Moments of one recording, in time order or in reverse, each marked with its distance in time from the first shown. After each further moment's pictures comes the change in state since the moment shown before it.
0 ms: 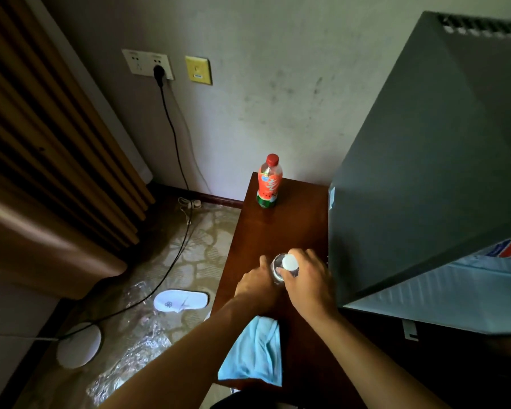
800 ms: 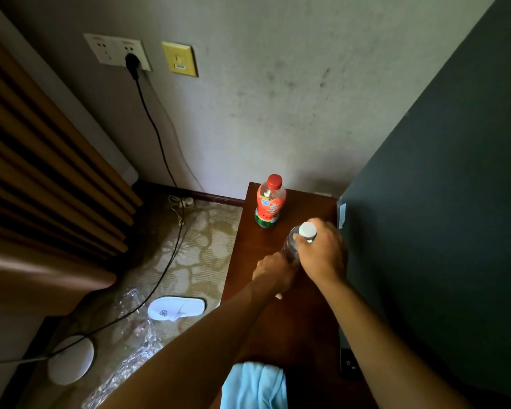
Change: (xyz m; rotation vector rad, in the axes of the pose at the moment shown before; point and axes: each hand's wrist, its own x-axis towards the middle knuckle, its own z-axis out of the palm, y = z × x) left_hand 0.114 0.054 -0.054 -0.180 -0.220 -0.111; right_hand 0.158 -0.014 -0.001 0.092 -0.027 0.311
